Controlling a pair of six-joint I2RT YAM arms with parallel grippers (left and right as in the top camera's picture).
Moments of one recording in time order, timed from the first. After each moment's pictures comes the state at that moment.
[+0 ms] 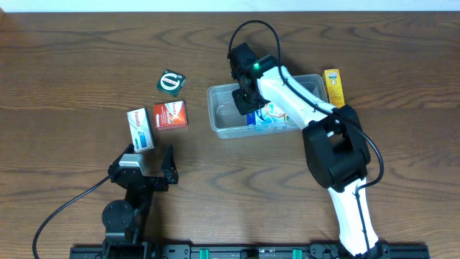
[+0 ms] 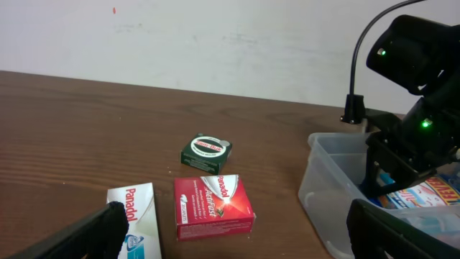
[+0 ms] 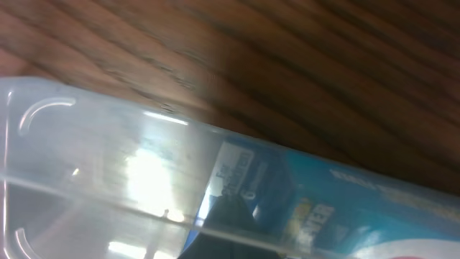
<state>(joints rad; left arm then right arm) -0.03 0.01 0.02 -0.11 0.09 -0.16 0.53 2.30 1.85 -0.95 0.02 0.17</state>
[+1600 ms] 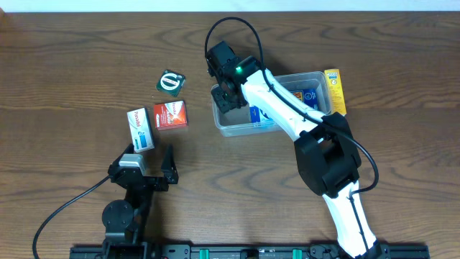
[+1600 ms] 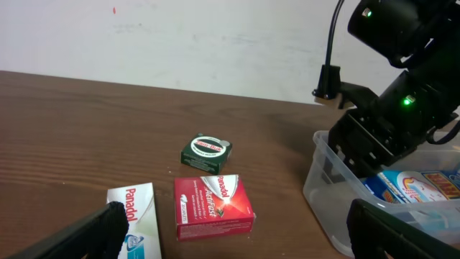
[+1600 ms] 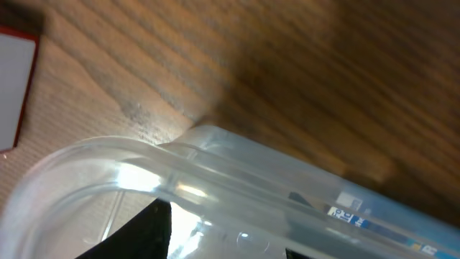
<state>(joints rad) -0.03 0.01 0.02 -0.11 0.09 -0.16 0.64 2.30 1.95 -0.90 0.02 0.16</state>
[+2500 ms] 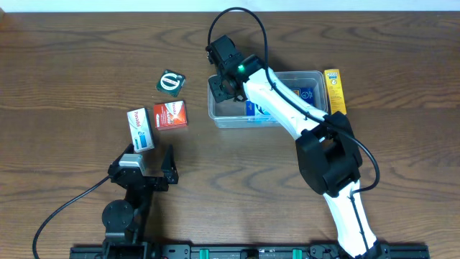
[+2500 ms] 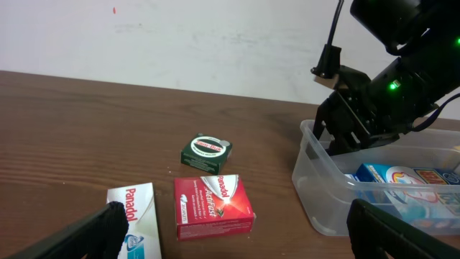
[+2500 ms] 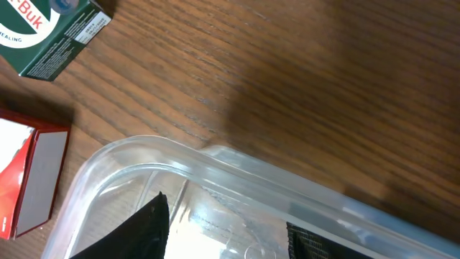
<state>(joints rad) -0.03 0.01 0.02 -0.11 0.09 -0.16 0.62 2.30 1.95 -0.77 0.02 0.26</state>
